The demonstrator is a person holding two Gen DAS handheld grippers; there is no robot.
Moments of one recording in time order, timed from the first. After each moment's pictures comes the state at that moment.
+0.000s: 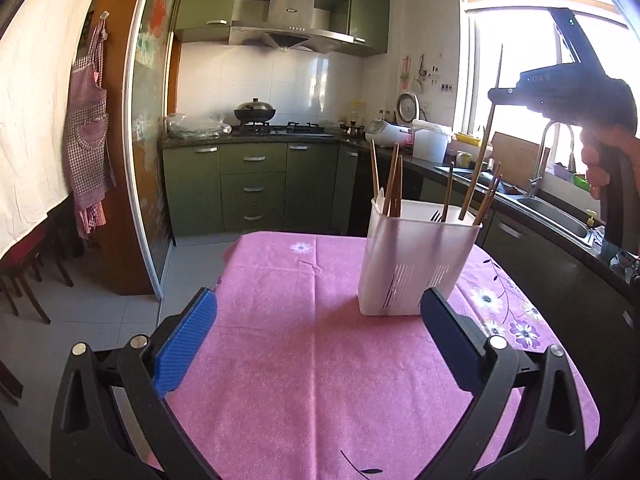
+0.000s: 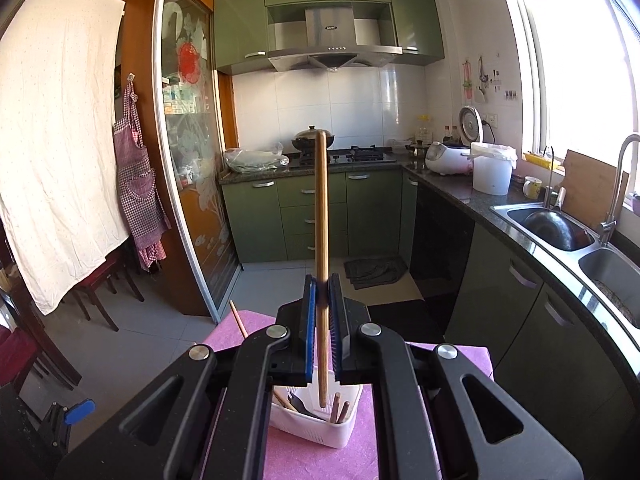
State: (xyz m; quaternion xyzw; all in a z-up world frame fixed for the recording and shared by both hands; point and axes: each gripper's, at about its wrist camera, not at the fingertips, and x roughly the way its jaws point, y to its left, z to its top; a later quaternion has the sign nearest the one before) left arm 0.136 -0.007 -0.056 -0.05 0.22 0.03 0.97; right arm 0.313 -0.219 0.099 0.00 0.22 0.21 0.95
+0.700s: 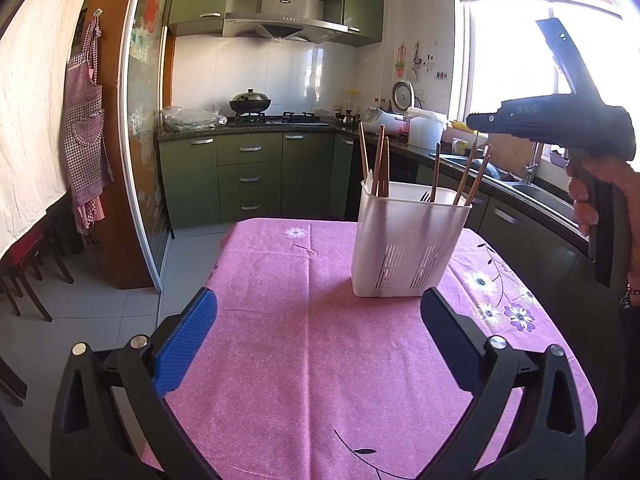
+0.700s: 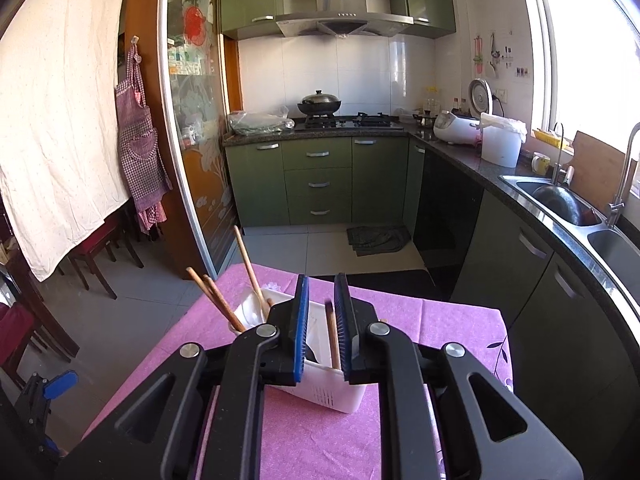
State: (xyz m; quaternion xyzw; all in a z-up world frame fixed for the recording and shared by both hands) left arm 0.123 -0.021 -0.052 -0.04 0.23 0.02 0.97; right arm 0.276 -0.205 0.043 -0.03 0.24 0.22 0.95
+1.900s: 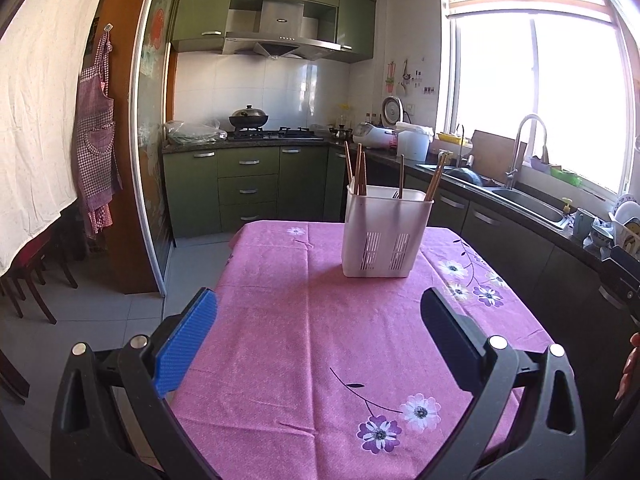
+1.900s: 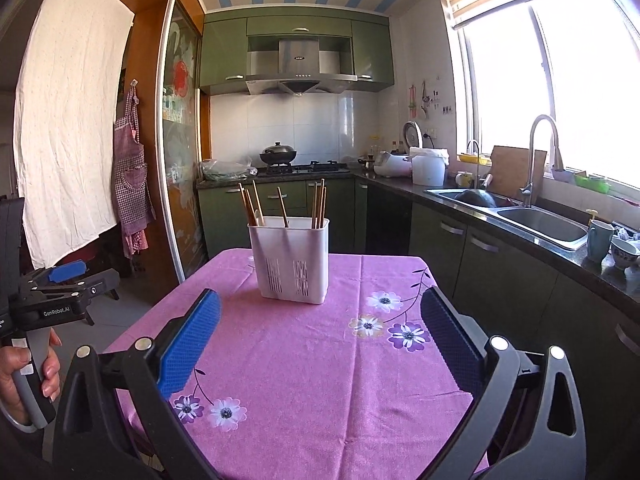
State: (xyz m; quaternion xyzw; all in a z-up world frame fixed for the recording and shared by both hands) left arm 0.019 -0.023 -0.036 -0.04 0.21 0.01 0.98; right arm -0.027 -0.298 -0.031 0.00 0.15 0.13 0.98
